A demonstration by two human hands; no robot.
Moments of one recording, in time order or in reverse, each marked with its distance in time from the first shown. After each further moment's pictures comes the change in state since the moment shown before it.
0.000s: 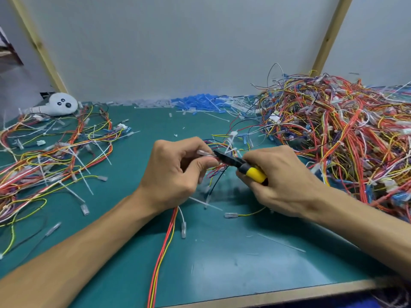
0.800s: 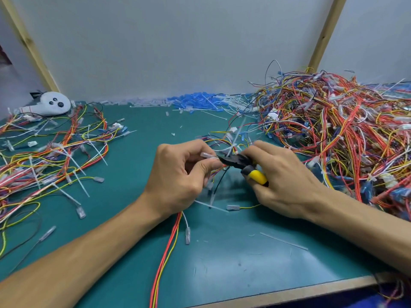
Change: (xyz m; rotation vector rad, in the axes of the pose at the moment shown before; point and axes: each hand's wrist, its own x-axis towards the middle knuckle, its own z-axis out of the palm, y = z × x) left_hand -0.005 0.002 0.012 -0.100 0.012 -0.108; right_hand -0.005 -0.002 -0.002 -0.082 0.024 0.045
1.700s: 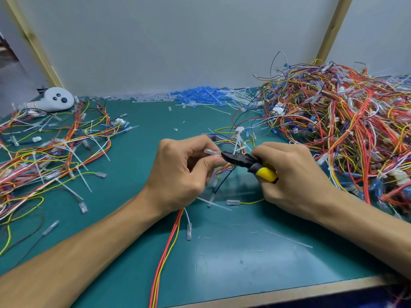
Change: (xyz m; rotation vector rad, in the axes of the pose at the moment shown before) left_hand 0.000 0.003 -0.001 0.056 -0.025 0.048; right_hand -0.005 0.004 0.008 0.039 0.079 -0.007
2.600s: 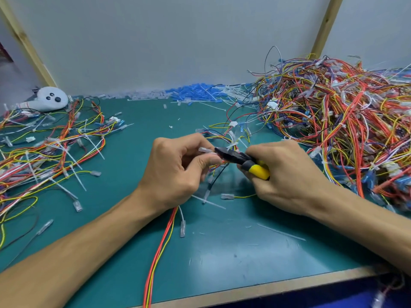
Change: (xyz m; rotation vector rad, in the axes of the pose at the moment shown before) left_hand -0.002 0.000 0.003 0.001 -0.017 -0.008; right_hand -0.004 -0.007 -0.005 -0.006 -0.079 0.080
